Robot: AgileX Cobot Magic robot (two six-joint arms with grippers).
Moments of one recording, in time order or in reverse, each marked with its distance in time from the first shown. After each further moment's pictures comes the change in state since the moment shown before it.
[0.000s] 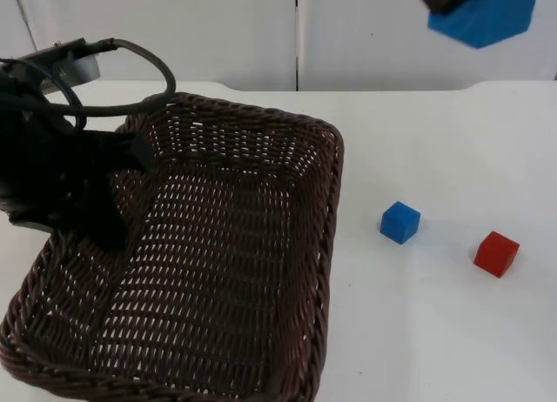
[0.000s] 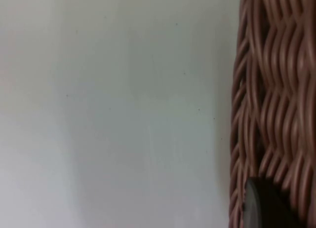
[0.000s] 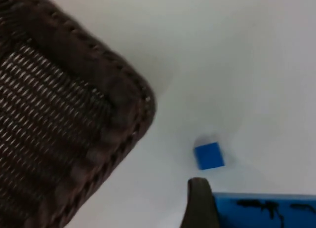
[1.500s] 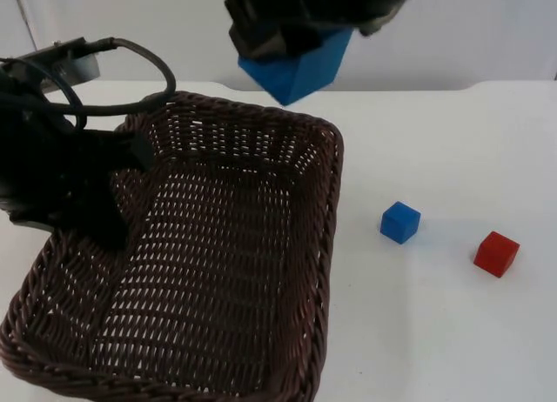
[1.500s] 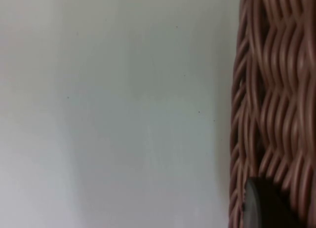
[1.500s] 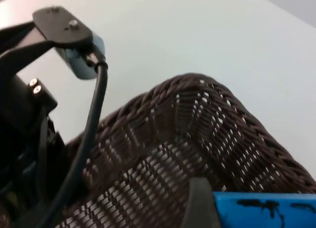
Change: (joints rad) right arm 0.252 -0.006 0.305 0.030 -0.681 0.013; left arm 0.000 0.000 0.000 0.000 -0.004 0.000
